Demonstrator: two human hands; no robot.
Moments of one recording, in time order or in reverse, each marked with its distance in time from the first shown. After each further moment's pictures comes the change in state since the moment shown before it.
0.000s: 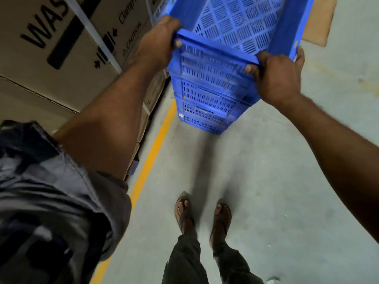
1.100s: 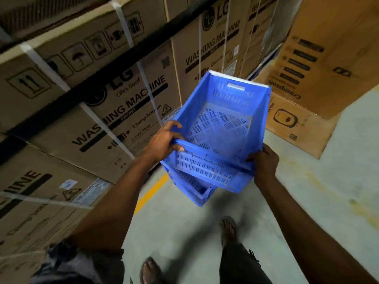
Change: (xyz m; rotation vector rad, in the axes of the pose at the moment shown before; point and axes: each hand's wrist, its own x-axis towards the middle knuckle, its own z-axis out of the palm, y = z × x) left_hand 0.089 0.187 -0.077 -0.047 -0.042 -0.274; right_hand 0.149 0.175 -0.114 1.353 -0.149 0.614
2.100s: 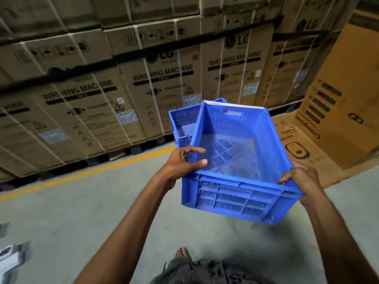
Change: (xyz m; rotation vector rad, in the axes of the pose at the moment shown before) left_hand -0.229 0.613 0.239 -0.860 0.563 -0.631; right_hand 0.007 -0.017 -0.565 -0.381 -0.567 -0.135
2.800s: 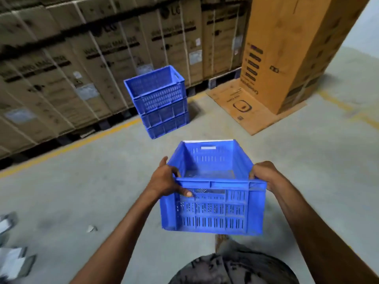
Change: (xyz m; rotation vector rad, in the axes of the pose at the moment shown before) left_hand -0.382 -0.041 0.288 0.576 -0.200 -0.160; right_hand -0.246 0.260 -0.303 -0.232 -0.087 0.220
